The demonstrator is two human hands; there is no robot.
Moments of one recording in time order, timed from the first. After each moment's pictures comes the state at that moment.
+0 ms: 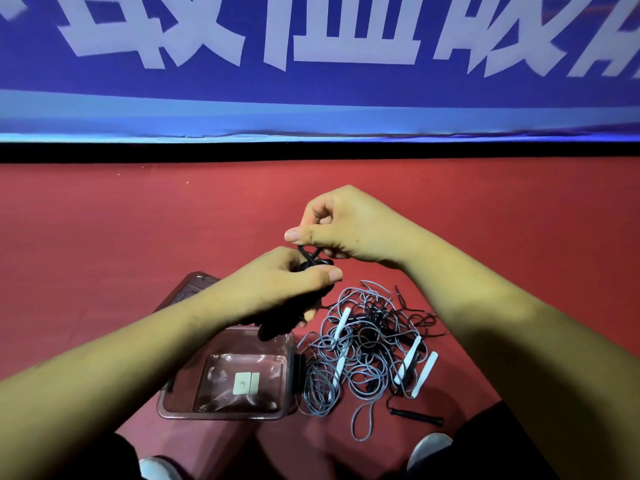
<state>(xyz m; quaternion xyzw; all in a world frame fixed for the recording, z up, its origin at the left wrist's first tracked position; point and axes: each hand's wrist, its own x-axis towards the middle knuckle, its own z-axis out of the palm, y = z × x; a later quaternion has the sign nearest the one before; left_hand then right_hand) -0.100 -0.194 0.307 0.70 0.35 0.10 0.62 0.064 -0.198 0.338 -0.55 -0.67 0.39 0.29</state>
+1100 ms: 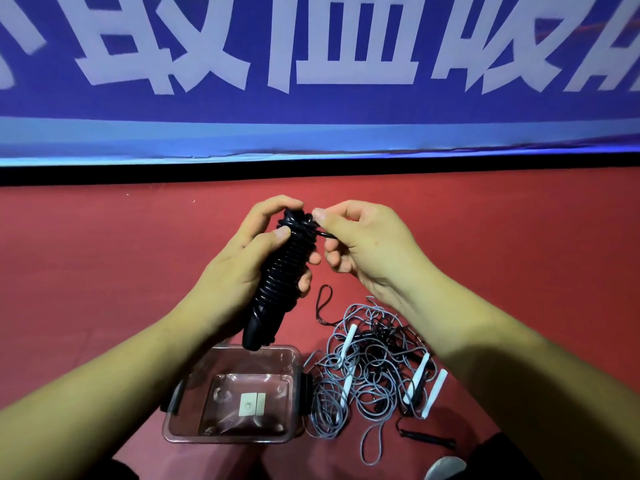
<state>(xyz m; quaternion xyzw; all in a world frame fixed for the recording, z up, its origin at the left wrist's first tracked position) -0.116 -0.181 0.316 0.56 0.24 0.38 0.70 0.047 -0.208 0.334 -0.53 -0.39 0.50 0.57</state>
